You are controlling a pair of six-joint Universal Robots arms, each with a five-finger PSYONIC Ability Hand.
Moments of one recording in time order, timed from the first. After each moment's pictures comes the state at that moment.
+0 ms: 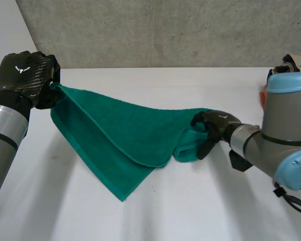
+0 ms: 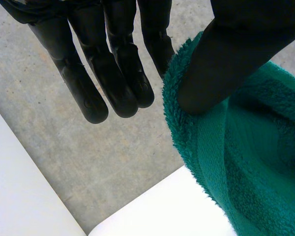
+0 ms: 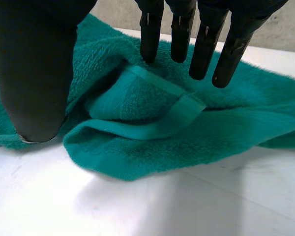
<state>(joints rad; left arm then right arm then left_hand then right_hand) 4.43 -1.50 -1.81 3.42 -1.54 3.39 1.96 -1.00 1.32 0.17 1.37 3.19 1.14 1.20 1.19 1.20 0.97 0.27 0.29 0.29 0.29 0.13</state>
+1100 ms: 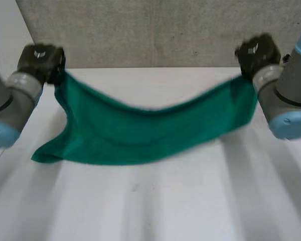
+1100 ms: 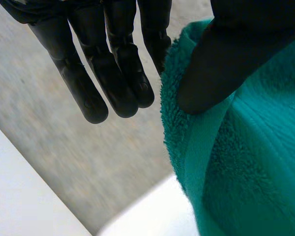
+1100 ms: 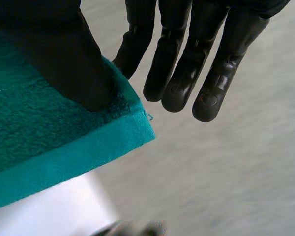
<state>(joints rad) 4.52 -2.03 -1.23 3.33 -1.47 3.45 1.89 -0.97 1.01 -0.13 1.62 2.36 1.14 1.20 1.20 1.20 0.97 1.06 1.18 1.18 1.19 0.99</state>
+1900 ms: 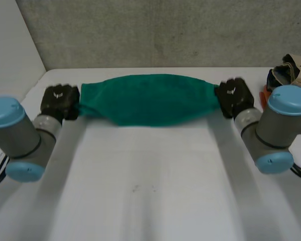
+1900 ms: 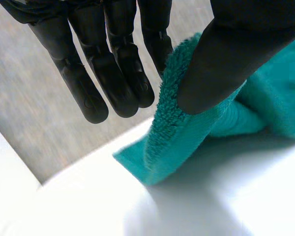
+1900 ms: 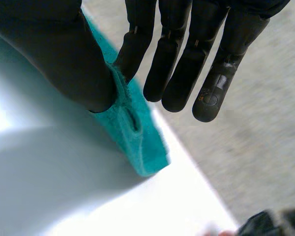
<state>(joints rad) 4.51 -2.15 -1.55 3.68 -1.46 3.37 1.89 -0.88 1.32 -0.38 1.46 2.52 1.14 1.20 1.20 1.20 0.97 1.06 1.18 1.18 1.19 0.99</state>
